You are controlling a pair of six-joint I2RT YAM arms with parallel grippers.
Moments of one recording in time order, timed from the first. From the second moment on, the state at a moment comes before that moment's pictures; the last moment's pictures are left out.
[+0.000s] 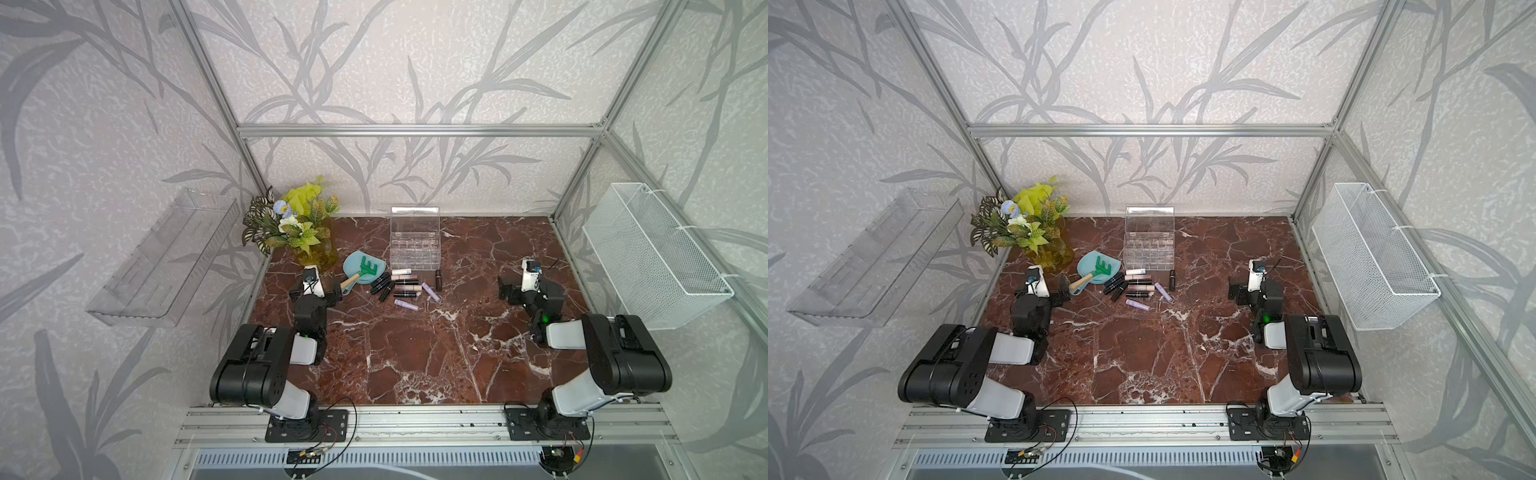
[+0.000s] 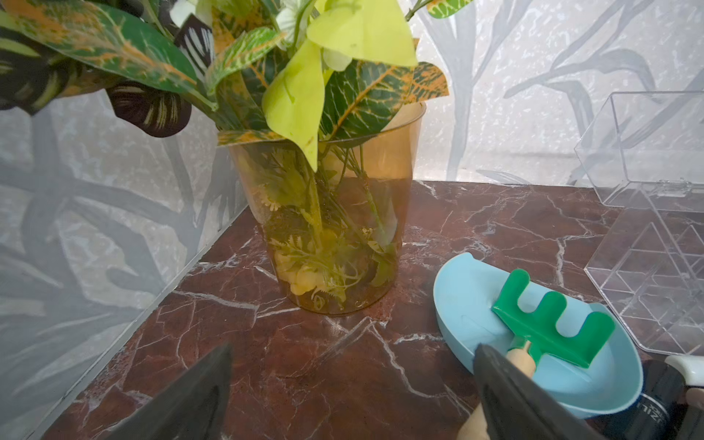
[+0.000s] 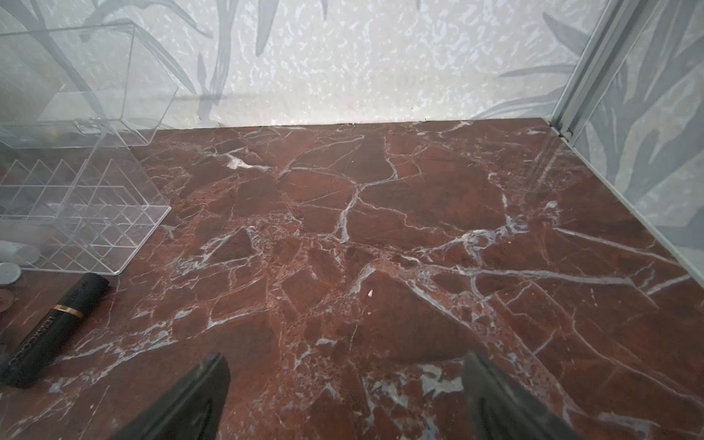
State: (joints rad) left arm -0.05 1.51 0.23 1.14 -0.25 0.01; right arm -0.05 1.57 0.35 0.89 -0.15 0.03
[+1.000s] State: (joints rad) left arm -0.17 1.14 0.53 0.45 -0.30 -0.23; right arm 0.19 1.01 0.74 0.11 0.09 0.25
